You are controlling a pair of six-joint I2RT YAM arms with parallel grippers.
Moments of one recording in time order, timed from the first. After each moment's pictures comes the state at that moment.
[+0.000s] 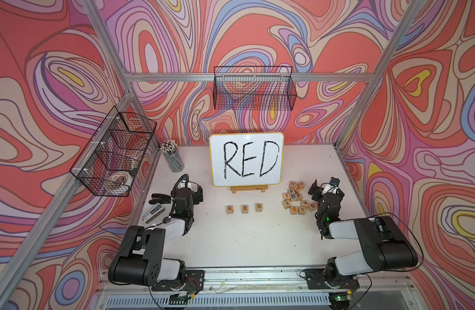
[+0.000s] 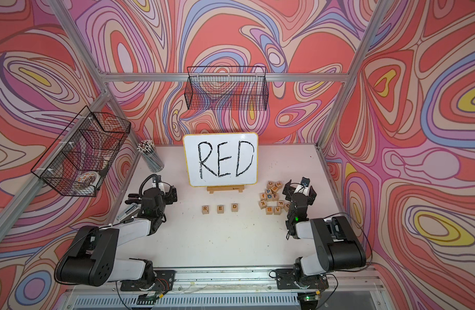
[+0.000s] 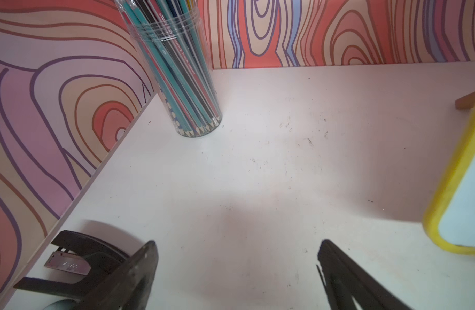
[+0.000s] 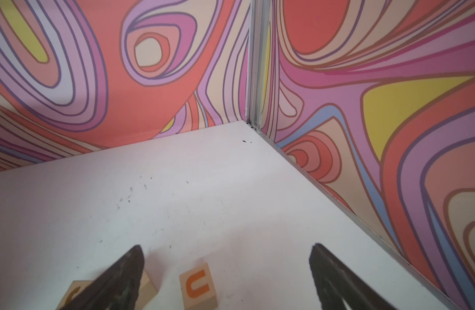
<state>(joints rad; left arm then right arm) -0.12 1.43 0.35 0.70 -0.30 -0.02 0.06 1.51 0.27 1.10 0.42 0.07</state>
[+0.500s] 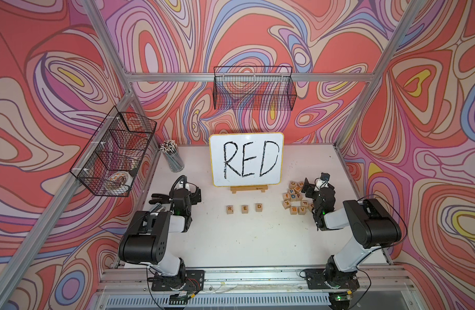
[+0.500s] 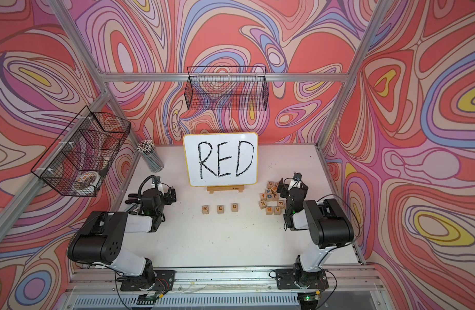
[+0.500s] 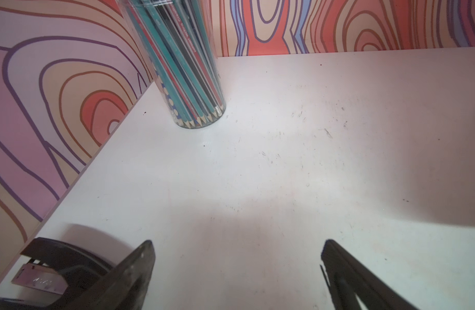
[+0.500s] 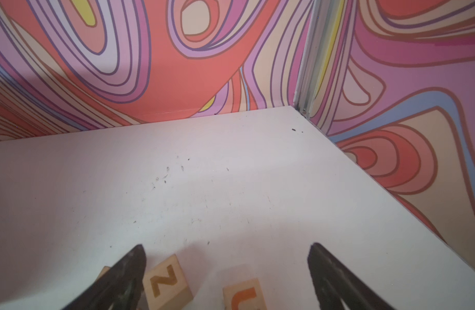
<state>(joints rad) -0.04 1.56 0.37 0.79 -0.21 -0.01 0.05 1.70 0.40 1.10 0.22 0.04</state>
